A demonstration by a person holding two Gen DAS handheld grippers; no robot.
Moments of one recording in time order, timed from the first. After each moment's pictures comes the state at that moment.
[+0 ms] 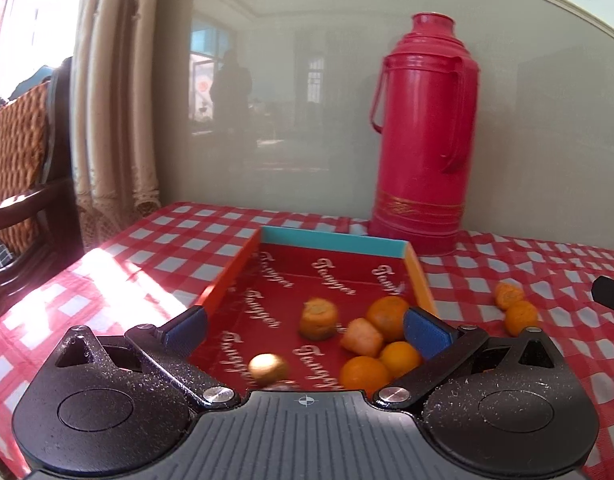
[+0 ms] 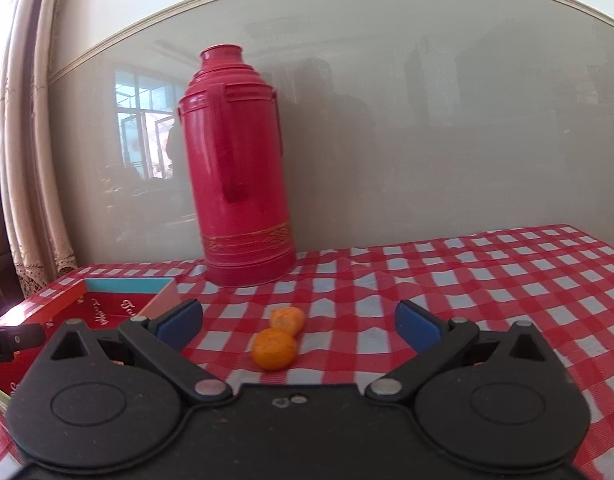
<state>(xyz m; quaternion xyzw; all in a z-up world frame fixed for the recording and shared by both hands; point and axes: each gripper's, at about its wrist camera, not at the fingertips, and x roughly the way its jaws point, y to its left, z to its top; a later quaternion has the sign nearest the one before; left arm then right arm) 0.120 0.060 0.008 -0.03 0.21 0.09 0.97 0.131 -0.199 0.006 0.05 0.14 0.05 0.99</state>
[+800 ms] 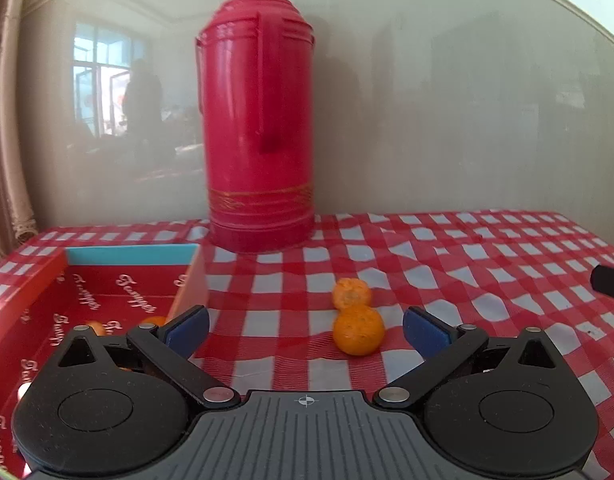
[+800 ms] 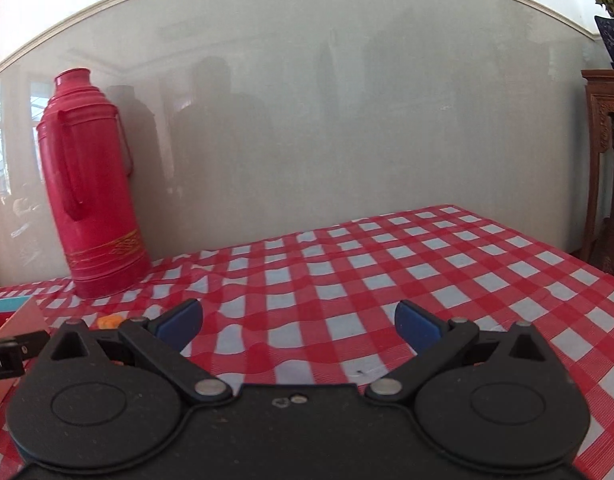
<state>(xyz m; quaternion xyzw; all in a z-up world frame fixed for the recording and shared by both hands) 0.180 -0.085 -0.004 0.02 0.22 -0.02 0.97 0.128 -0.318 -0.005 0.08 0.15 -0.08 0.98</state>
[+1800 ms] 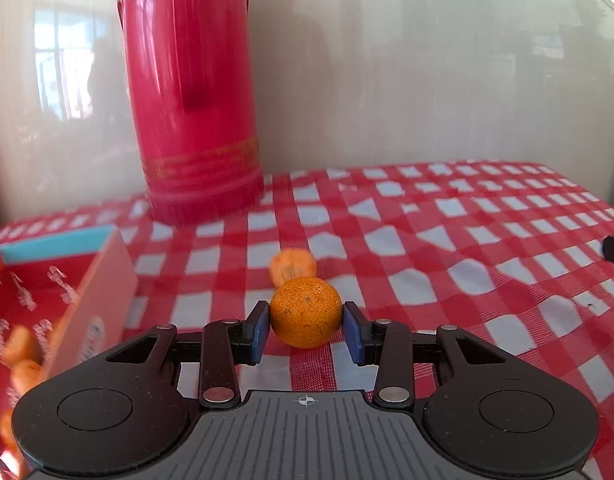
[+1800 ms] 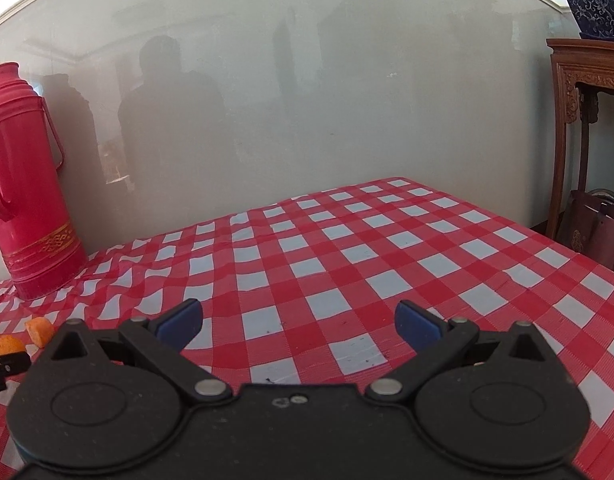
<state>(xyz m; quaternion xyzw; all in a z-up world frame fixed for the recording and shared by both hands) 0.213 -0.123 -0.020 0.05 0.27 -0.06 0.96 0.148 -0.363 -0.020 0.10 0.19 -0.14 0.97</state>
